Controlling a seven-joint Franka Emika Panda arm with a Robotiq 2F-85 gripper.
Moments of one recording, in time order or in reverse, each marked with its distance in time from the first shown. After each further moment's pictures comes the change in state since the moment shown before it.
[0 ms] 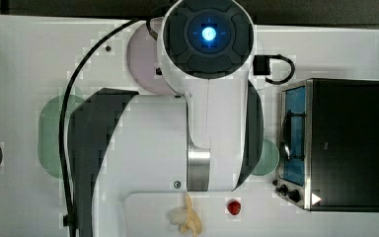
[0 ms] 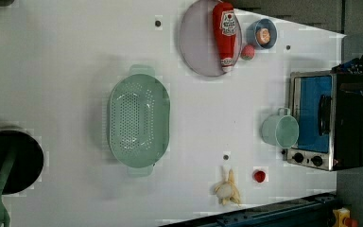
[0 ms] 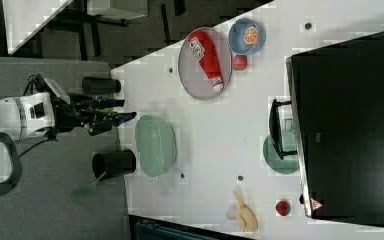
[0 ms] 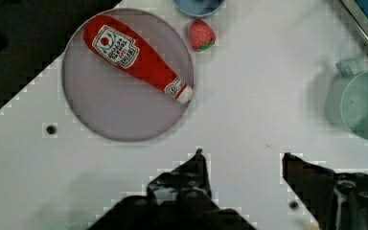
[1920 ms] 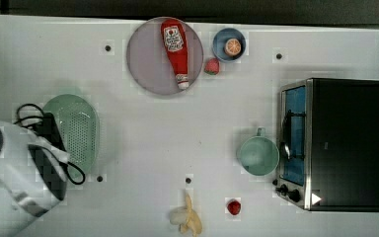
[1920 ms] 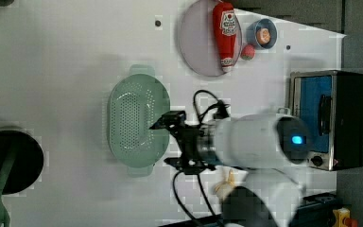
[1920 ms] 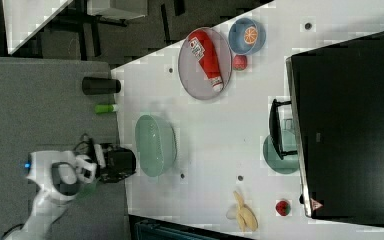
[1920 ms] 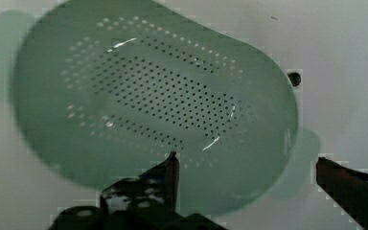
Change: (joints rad) arm 0.056 0.280 0.611 -0.354 0.006 0.538 1.119
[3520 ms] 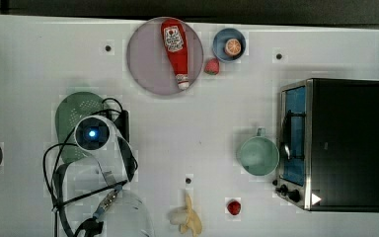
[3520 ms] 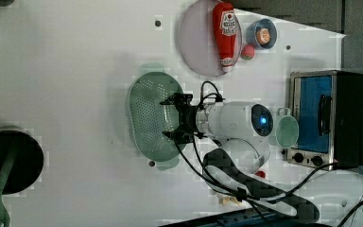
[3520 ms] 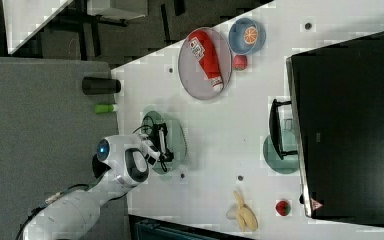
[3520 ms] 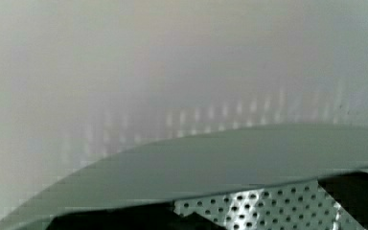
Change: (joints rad) arm 0.109 0.275 -0.328 -0.109 -0.009 0.488 0.084
